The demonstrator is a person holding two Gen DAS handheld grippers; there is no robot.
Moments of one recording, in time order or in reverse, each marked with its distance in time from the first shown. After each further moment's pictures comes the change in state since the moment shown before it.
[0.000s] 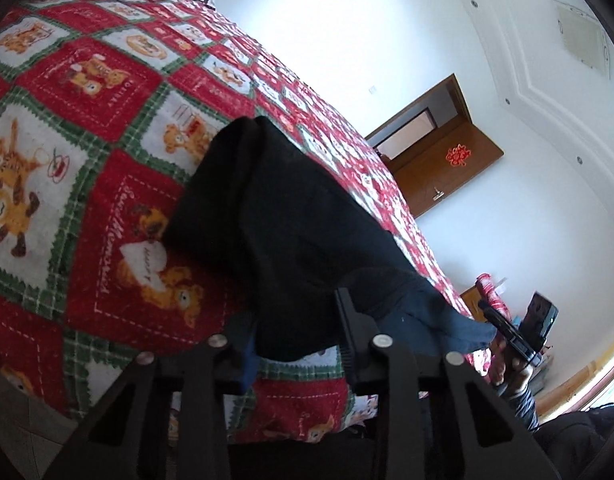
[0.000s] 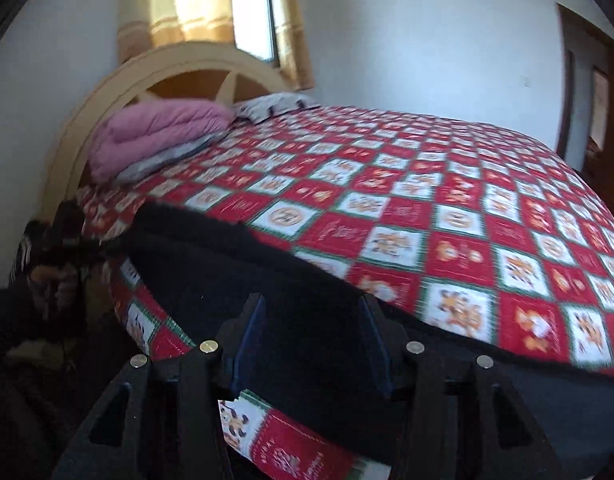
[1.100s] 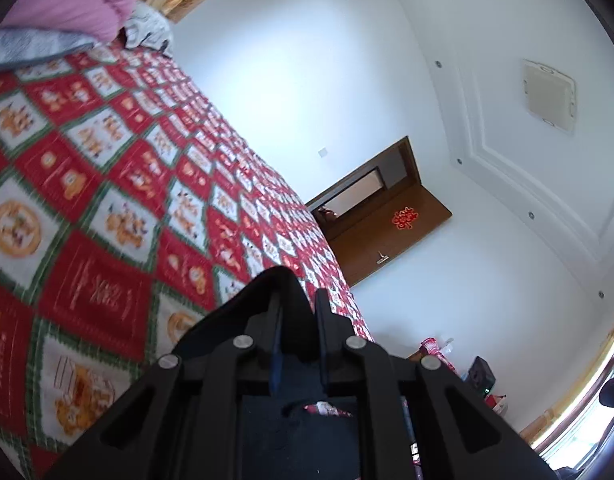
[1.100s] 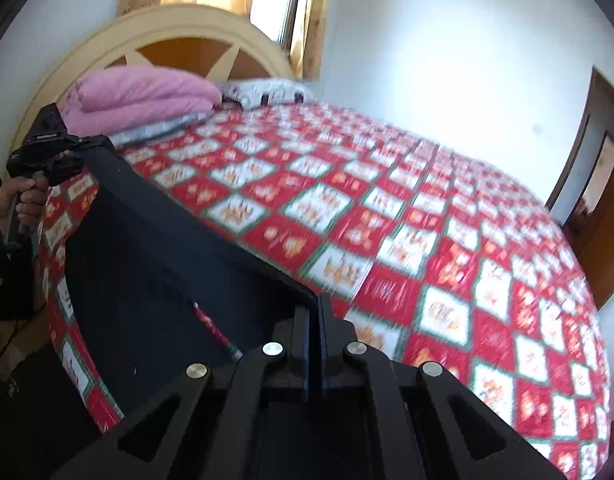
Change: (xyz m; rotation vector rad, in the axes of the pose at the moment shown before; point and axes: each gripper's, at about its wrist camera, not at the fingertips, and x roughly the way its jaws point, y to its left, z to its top) left arm 0.023 -0.035 0.158 -0.029 -0.204 -0.230; right arm 0.059 -0.002 0.110 -0.174 0.024 -0.148
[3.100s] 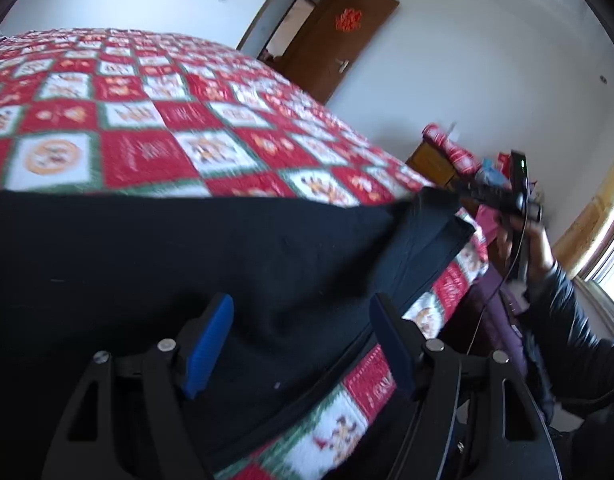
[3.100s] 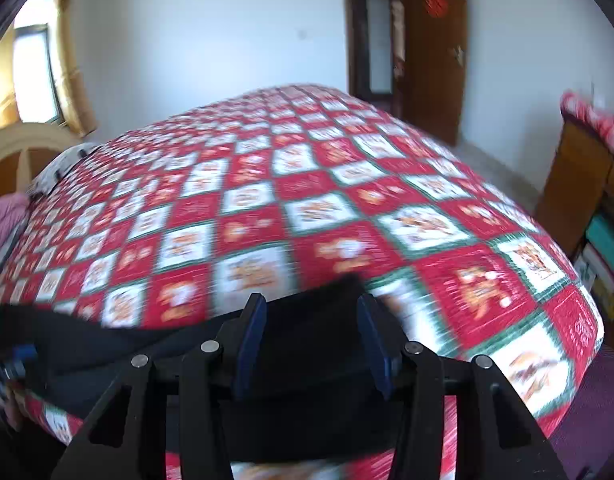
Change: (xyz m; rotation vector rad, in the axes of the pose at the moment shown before) left arm 0.212 -0.132 -0.262 0.466 0.606 0.025; right arm -0.158 -0.259 -0.229 0.713 0.125 -0.423
